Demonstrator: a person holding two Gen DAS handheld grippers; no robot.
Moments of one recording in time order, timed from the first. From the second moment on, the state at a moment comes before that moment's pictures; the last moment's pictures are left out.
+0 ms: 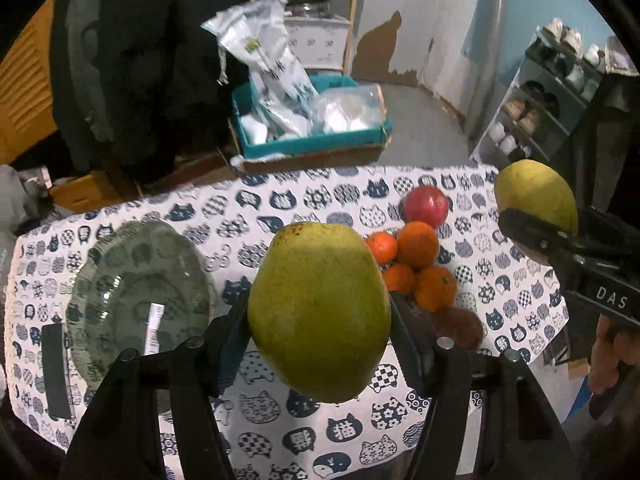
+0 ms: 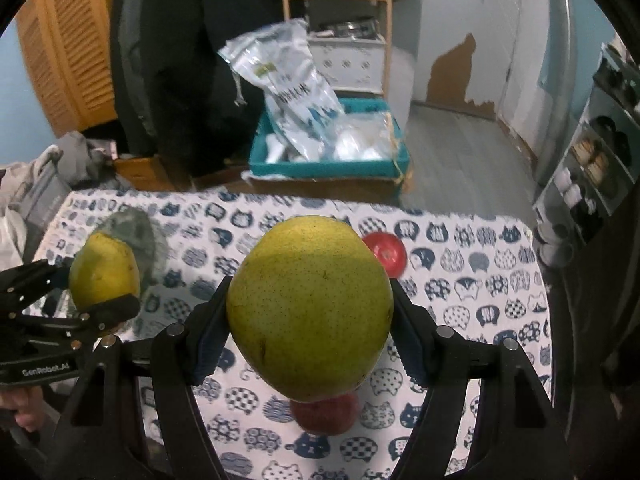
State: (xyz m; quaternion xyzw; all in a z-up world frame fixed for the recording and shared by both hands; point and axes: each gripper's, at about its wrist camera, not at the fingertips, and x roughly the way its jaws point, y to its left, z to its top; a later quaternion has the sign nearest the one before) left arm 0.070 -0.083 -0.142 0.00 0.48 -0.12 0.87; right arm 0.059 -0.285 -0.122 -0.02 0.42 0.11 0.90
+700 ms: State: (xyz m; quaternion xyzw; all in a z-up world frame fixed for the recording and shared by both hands) left arm 0.050 0.009 -0.095 -0.03 0.42 -0.05 0.91; right arm 0.056 -0.205 -0.073 -0.02 0.37 0.18 0.91
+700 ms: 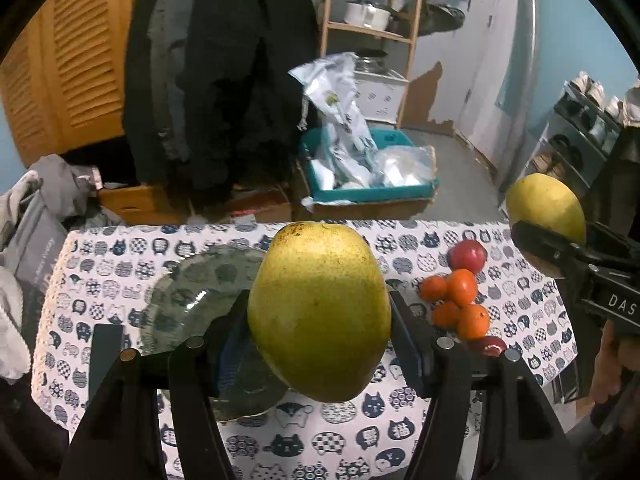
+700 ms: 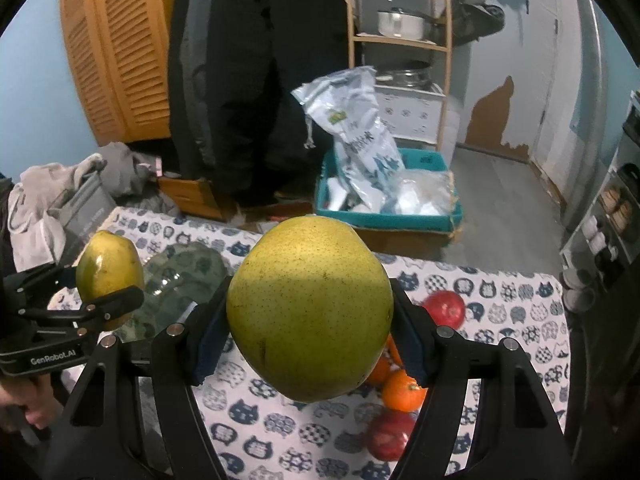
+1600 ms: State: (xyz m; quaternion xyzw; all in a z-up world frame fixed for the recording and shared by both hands) left arm 0.061 0.133 -0.141 -0.09 0.45 0.05 0.88; right arm 0.096 -0.055 -0.116 -0.06 0.42 0.27 0.87
